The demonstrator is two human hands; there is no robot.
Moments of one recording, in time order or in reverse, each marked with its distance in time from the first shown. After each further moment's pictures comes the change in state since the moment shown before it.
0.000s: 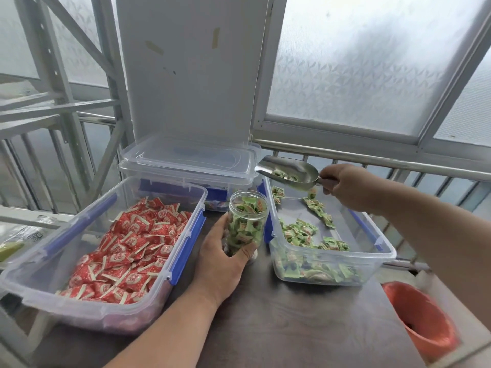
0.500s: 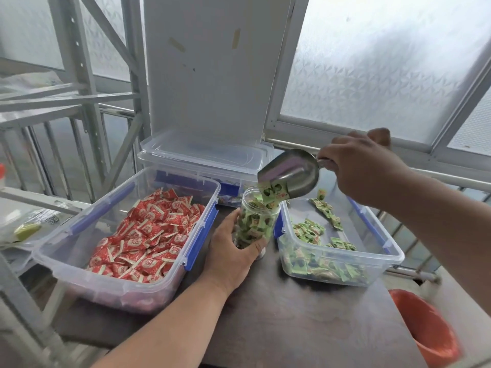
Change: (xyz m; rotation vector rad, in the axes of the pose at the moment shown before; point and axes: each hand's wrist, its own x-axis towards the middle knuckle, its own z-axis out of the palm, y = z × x) left_hand -0.004 0.007 -0.002 0.072 0.071 0.053; right_hand -0.027 -0.054 -0.032 -0.652 0.429 -0.389
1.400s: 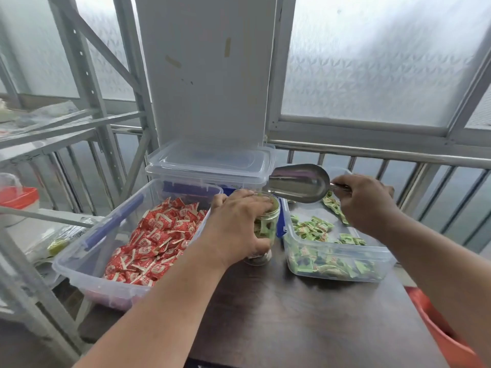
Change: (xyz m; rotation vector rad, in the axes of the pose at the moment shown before) left_hand 0.029 0.101 -0.036 0.888 -0.329 0.410; right_hand -0.056 -0.001 0.088 0.590 -0.012 0.466
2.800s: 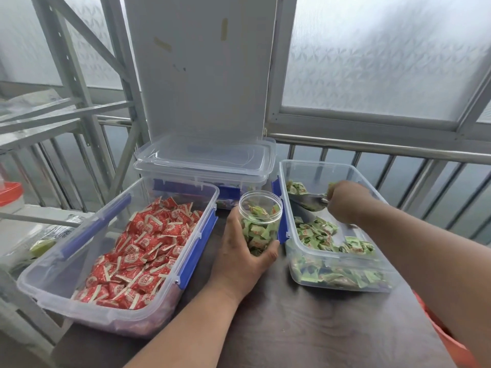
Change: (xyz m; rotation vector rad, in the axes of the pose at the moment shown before) left_hand -0.016 -0.010 0.104 -0.716 0.273 -0.377; right_hand 0.053 -0.004 0.052 -0.382 -0.489 0.178
